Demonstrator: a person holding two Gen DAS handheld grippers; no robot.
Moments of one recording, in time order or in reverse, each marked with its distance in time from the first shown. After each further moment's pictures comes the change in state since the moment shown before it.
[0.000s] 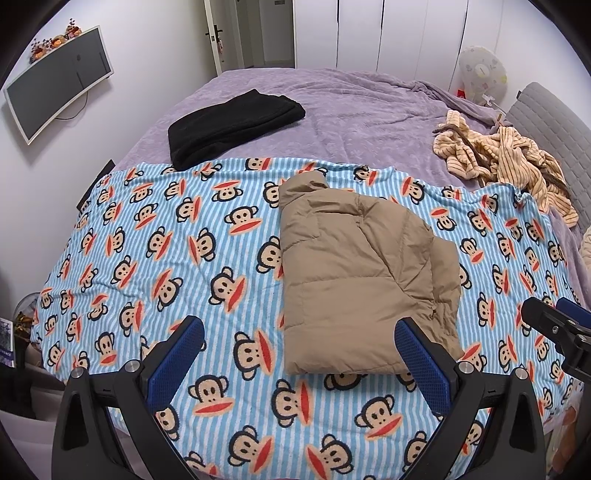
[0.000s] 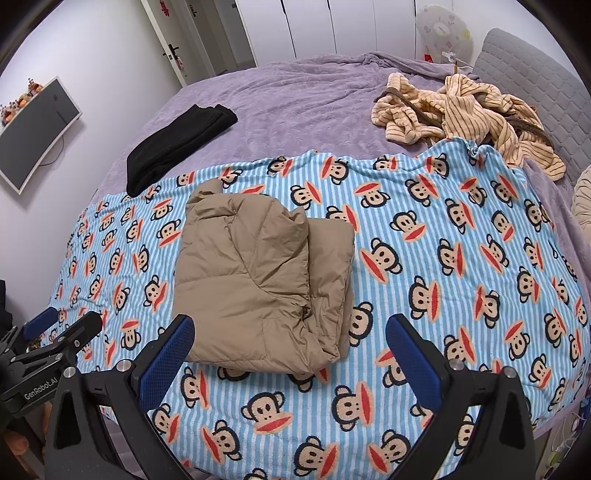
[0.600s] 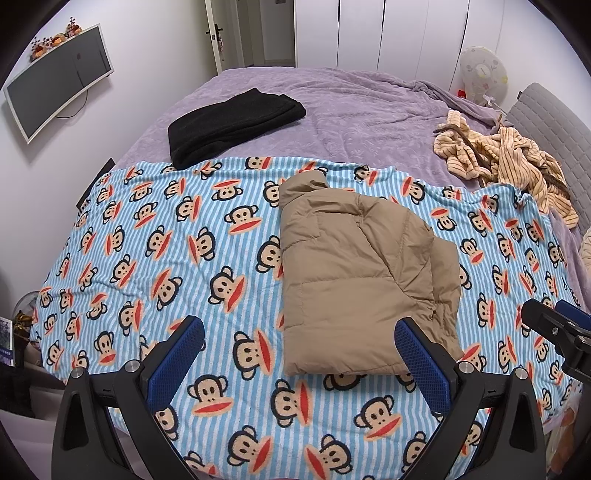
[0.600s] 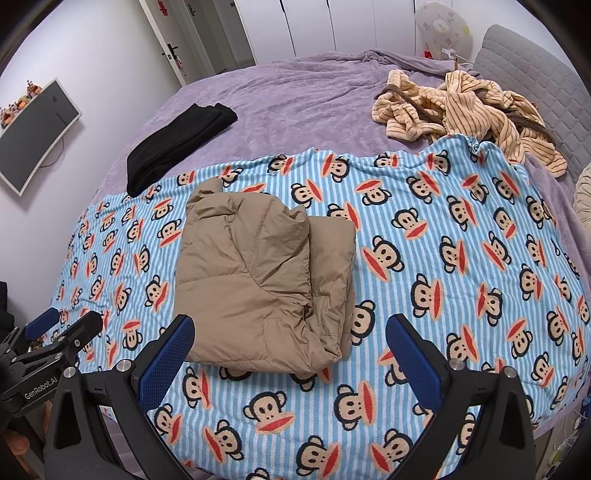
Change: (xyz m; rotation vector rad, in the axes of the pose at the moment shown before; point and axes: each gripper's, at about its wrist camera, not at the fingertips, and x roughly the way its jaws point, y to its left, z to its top) left arm 0.002 -0.002 0.000 -0.005 0.003 0.000; right arm 0.001 0.000 0.001 0.001 0.003 0.002
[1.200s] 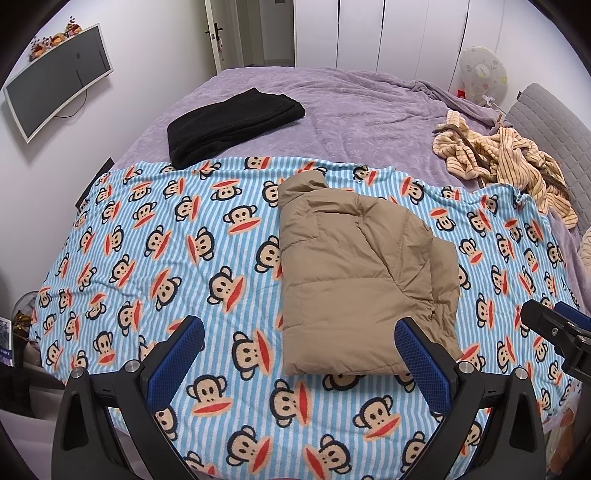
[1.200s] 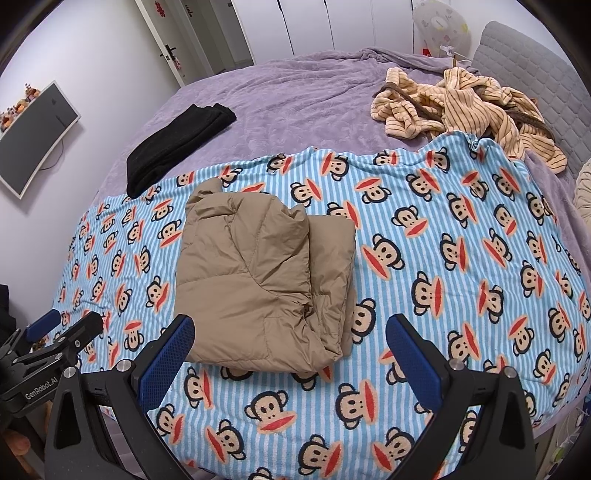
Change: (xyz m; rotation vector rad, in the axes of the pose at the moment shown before) left arm 0.000 0.000 0.000 -0.003 0.002 -0.002; right arm 0.001 -0.002 0.001 0.001 0.004 0.006
